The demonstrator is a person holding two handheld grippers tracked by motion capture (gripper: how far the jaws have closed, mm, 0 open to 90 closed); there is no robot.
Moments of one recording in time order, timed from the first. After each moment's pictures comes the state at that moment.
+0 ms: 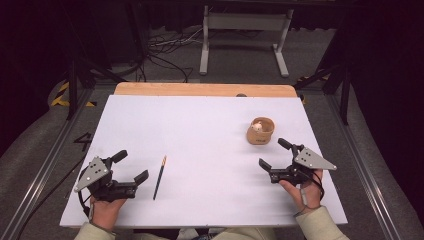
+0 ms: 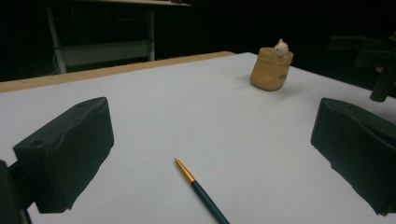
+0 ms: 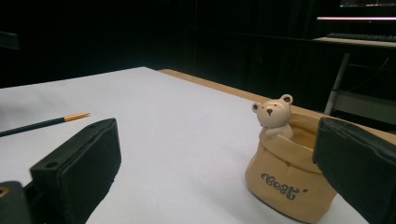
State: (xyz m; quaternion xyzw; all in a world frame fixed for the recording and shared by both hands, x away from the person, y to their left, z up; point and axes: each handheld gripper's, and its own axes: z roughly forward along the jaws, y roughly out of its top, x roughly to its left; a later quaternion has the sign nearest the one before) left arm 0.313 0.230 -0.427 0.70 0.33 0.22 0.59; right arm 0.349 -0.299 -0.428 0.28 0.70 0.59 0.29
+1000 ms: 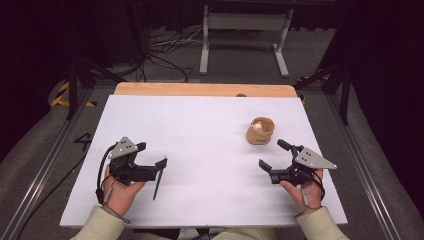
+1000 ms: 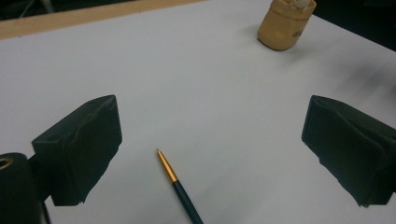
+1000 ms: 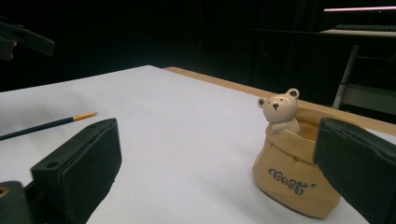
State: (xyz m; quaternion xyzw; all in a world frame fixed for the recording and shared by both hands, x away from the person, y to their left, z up) left arm 0.348 0.181 -0.391 0.78 0.39 0.14 0.47; right arm 0.349 -0.300 -0.428 0.29 0.70 0.59 0.27
